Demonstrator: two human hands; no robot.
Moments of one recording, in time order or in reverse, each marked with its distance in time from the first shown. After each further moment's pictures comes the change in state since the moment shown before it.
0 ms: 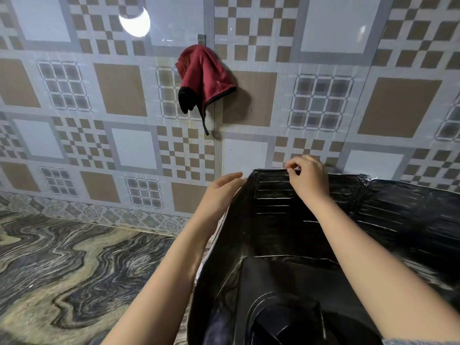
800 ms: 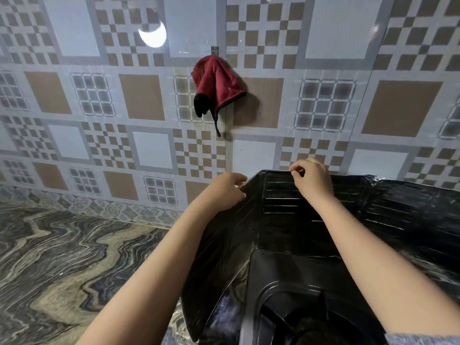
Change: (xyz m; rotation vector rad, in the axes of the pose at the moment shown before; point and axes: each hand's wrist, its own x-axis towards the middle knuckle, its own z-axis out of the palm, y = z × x) left_hand -0.019 0.032 -0.016 0.753 -0.122 0.035; right_hand -0.014 -0.014 -0.010 -0.003 -0.079 0.038
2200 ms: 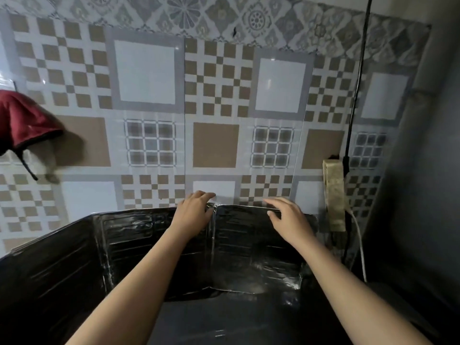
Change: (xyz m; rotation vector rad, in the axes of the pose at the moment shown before) left_hand 0.118 0.179 0.197 0.320 0.236 0.444; right_hand -0.039 0.229 -0.208 -0.129 -0.024 0.060
